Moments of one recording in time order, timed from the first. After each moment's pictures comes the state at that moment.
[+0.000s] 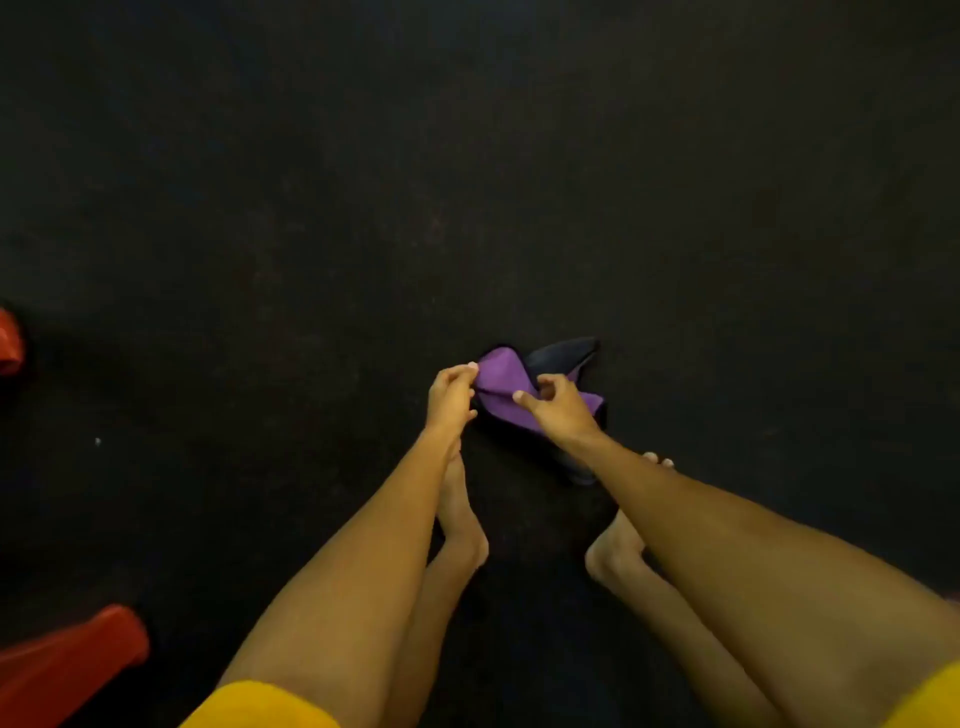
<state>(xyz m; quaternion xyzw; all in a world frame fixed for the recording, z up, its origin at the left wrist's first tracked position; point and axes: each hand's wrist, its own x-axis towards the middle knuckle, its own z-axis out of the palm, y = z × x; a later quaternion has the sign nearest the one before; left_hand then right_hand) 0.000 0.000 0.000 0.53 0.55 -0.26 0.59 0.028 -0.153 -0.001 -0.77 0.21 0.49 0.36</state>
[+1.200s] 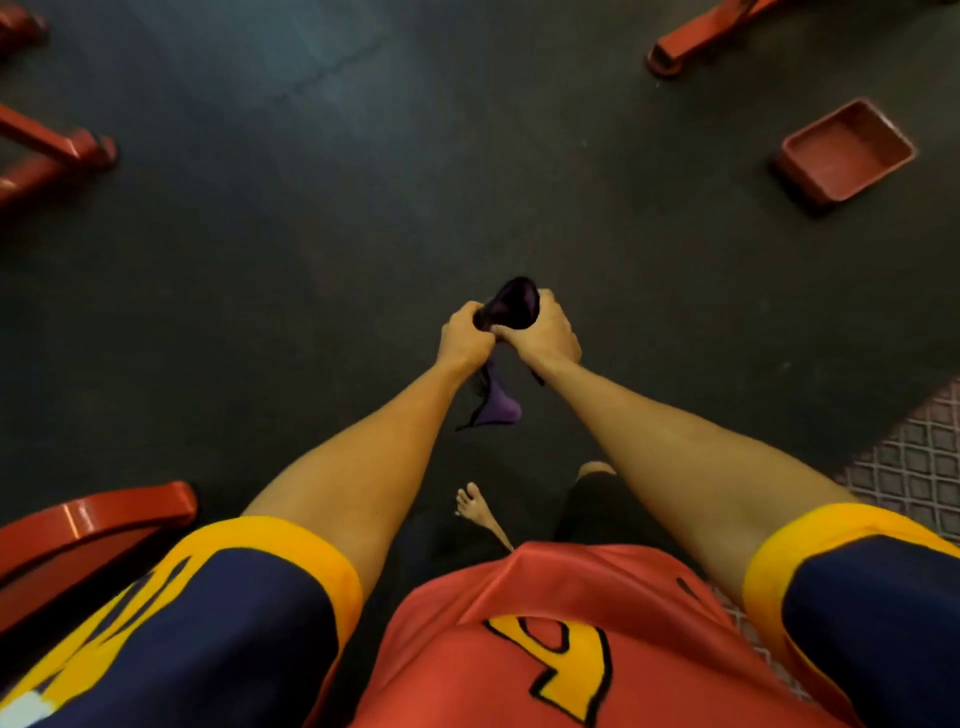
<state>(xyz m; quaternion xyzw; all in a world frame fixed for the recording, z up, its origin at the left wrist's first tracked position) 0.107 -0.006 0.473 0.84 0.16 -0.20 0.47 0.099 -0.134 0.490 -0.88 0.20 0.19 0.39</state>
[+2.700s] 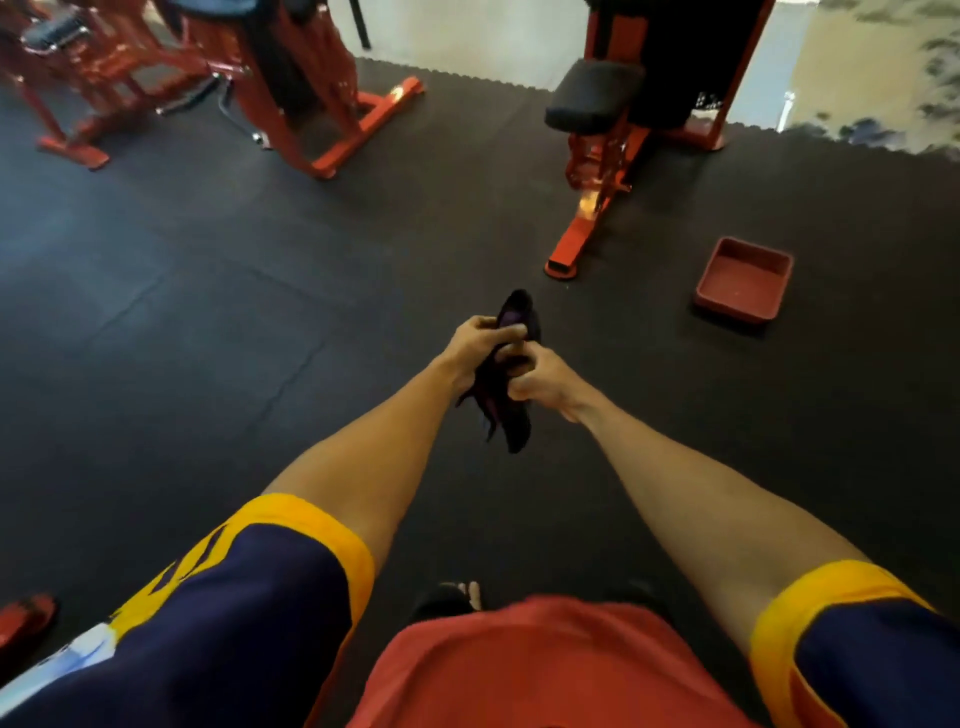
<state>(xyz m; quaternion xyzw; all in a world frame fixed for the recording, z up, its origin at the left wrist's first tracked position) 0.722 -0.018 0.612 0.72 0.00 -0.38 0.58 0.613 -0.127 0.603 -0.74 0.18 0.09 0.64</state>
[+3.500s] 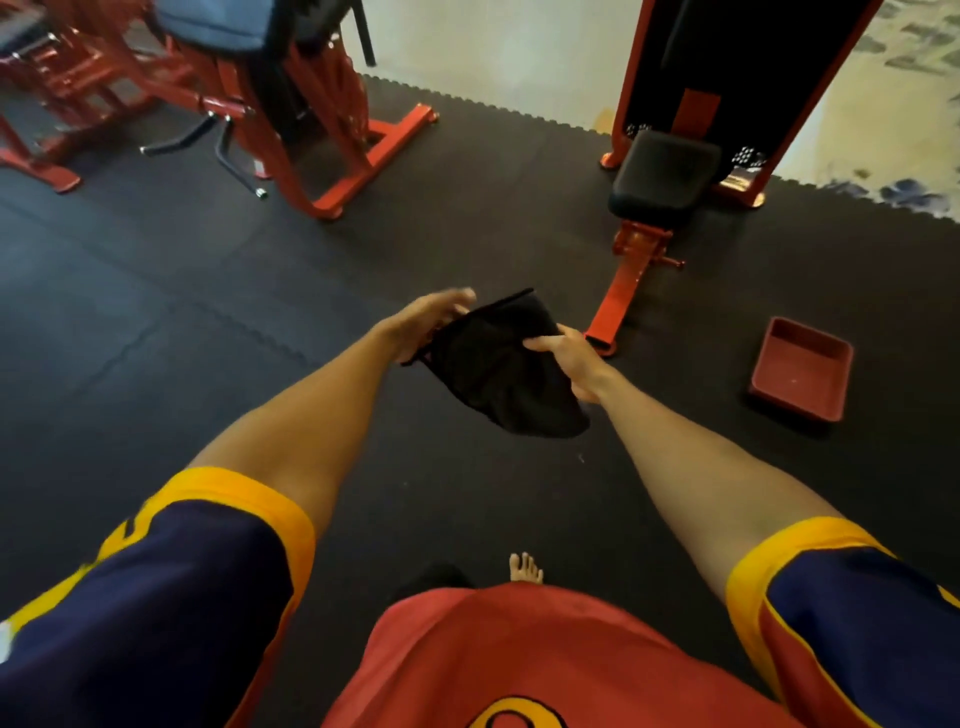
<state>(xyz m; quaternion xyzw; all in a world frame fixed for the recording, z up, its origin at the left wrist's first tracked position) 1.183 -0.010 0.672 0.75 -0.05 -0.45 0.48 1.035 -0.191 0.626 -0.61 0.30 0.03 0.73</state>
